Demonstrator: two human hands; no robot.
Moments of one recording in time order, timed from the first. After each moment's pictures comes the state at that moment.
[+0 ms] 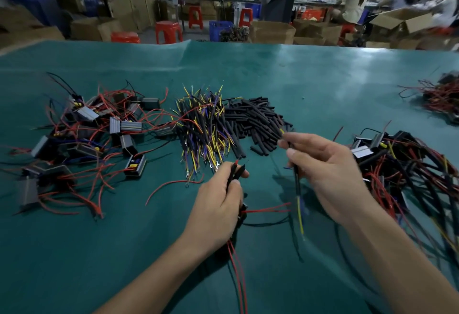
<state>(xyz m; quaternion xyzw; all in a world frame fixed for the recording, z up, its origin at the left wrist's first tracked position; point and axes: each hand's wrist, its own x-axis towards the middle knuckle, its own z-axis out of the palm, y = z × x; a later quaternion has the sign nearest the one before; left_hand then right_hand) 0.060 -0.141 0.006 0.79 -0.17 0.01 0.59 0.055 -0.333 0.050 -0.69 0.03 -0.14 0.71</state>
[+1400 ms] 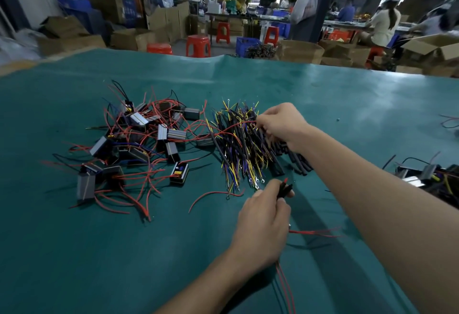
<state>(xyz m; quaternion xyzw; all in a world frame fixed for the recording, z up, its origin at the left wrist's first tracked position) 0.064 -0.139 0.005 0.81 -0.16 0.03 0.56 0.232 -0.244 0.083 -0.88 0.08 -0.04 0.47</state>
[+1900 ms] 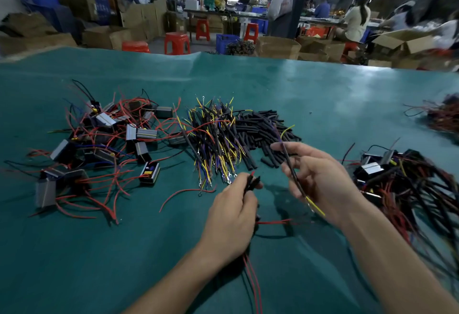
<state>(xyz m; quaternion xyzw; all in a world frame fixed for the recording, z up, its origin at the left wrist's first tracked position) 0.065 -0.137 0.000 0.80 -0.18 0.05 0.57 0.082 -0.316 0.058 -0.63 0.04 0.03 0.77</state>
